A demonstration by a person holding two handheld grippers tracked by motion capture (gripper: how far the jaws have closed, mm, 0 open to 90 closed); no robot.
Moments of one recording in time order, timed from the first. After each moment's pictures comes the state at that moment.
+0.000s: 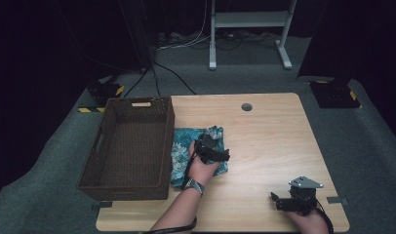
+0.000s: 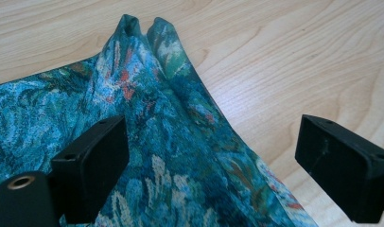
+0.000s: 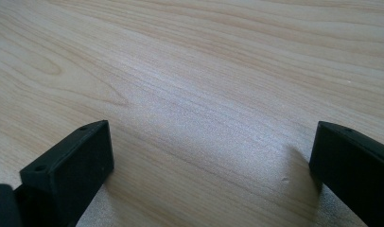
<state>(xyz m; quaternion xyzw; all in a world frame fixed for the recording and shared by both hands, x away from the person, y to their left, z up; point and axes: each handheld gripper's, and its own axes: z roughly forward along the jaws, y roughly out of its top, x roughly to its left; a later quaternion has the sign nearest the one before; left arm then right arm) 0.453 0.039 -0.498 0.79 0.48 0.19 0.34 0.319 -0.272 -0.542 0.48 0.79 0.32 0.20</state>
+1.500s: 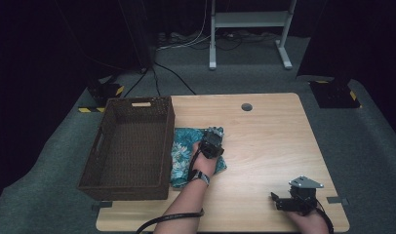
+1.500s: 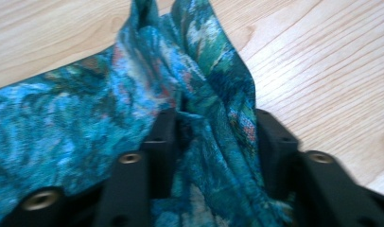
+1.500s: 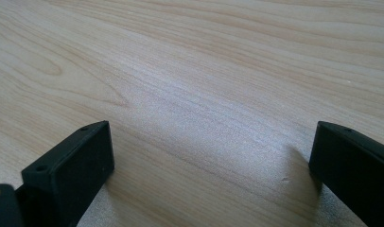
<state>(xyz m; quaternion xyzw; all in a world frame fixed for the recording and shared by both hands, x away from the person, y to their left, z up) 0.481 0.029 -0.522 0.81 0.48 0.23 0.25 0.318 -0.273 -0.542 0.48 0.79 0.33 0.20</state>
